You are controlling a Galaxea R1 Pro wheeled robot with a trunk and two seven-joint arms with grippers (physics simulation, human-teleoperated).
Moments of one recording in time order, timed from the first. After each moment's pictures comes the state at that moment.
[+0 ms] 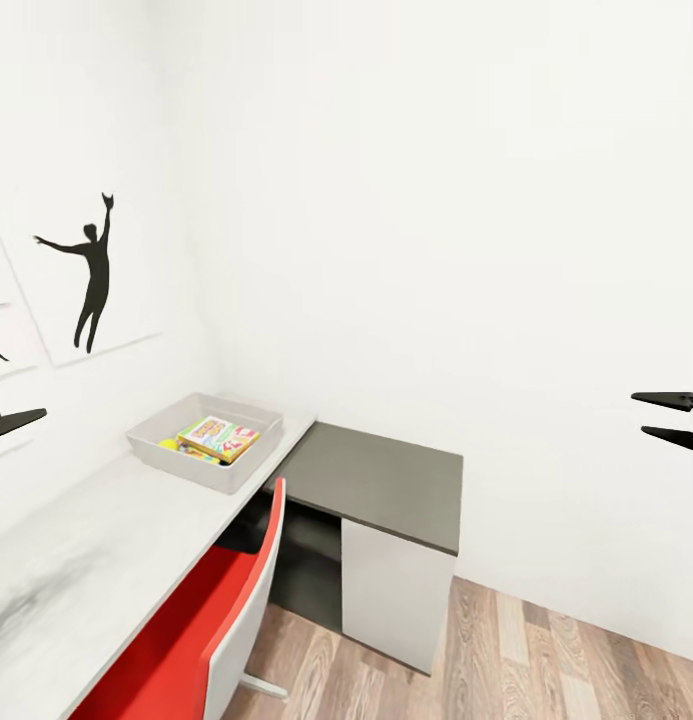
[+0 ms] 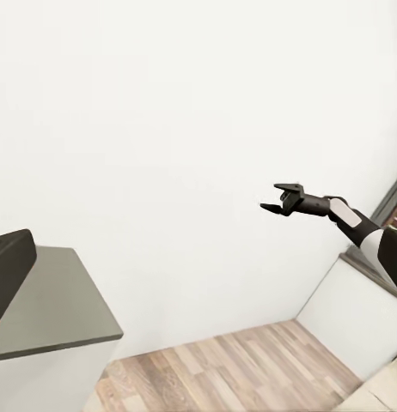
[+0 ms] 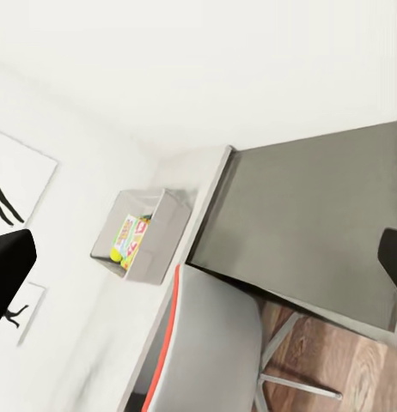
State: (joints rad) left arm -0.48 0.76 0.49 -1.38 0.63 1.04 -1.49; right arm -0.96 -0.93 0.17 -0.67 -1.01 1.05 0.85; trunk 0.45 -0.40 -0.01
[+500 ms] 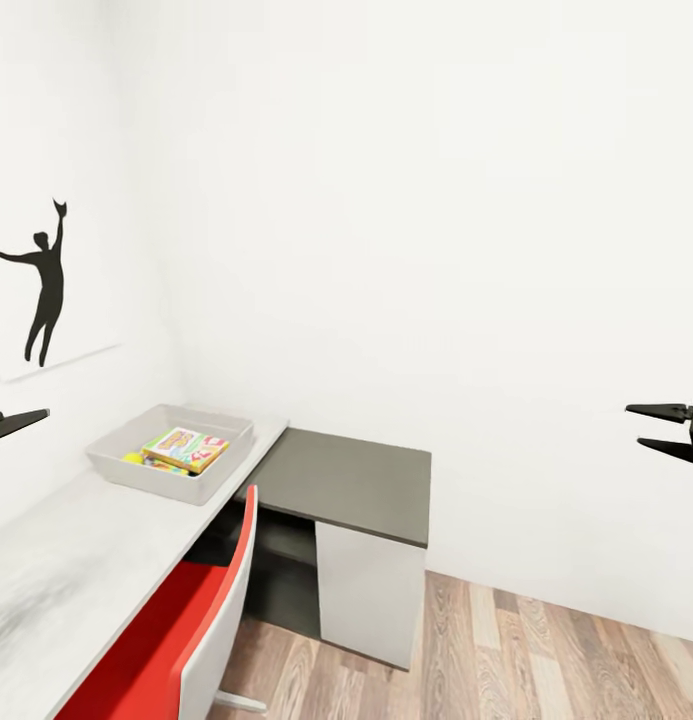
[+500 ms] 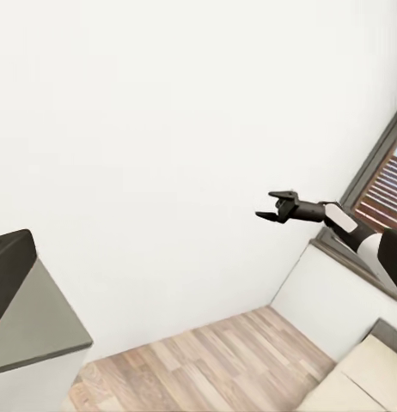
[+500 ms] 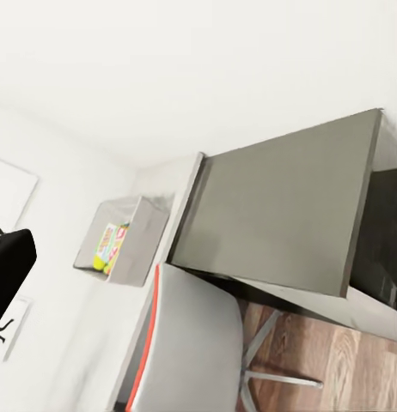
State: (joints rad) left arm -0.48 0.76 0.49 -1.38 0.63 1.04 -1.49; right arm -0.92 -0.92 0.17 -0.67 -1.01 1.05 0.85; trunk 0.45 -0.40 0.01
